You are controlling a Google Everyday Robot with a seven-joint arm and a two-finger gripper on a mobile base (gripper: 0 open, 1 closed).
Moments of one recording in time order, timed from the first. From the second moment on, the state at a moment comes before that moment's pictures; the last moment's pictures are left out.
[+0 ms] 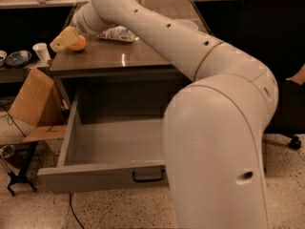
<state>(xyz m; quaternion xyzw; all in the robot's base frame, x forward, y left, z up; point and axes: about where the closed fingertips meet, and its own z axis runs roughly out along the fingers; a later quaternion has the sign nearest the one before) 0.790 0.249 0.909 -0.45 0.74 0.20 0.46</state>
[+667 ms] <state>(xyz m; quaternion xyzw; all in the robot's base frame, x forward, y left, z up) 0.809 0.239 0.873 -0.42 0.76 0.17 0.47</state>
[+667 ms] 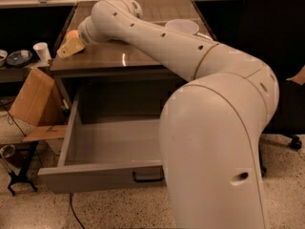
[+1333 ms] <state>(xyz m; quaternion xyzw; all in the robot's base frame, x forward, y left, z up) 0.828 0.265 0.866 -0.43 0.75 0.18 0.47</state>
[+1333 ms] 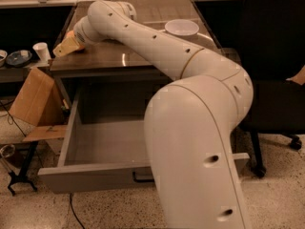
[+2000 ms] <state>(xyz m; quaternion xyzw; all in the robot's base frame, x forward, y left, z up) 0.849 0.290 0.853 -0.45 0.74 0.20 0.46</state>
